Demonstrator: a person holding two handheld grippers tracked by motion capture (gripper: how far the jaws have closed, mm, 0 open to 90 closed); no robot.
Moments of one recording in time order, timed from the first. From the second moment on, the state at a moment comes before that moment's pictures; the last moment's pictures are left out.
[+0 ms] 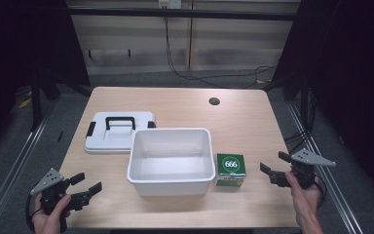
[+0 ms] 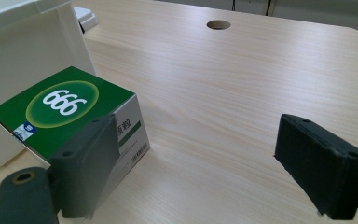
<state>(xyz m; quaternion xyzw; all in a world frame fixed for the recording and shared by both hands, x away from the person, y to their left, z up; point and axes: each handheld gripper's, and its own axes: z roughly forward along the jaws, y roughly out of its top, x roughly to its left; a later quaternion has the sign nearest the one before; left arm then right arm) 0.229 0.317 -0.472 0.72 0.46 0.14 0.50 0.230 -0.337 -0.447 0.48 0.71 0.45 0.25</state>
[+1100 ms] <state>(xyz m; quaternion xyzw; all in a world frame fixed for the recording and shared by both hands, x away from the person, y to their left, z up) 0.230 0.316 -0.473 0.72 0.46 0.13 0.50 0.257 -0.302 -0.398 0.37 0.80 0.40 0.23</state>
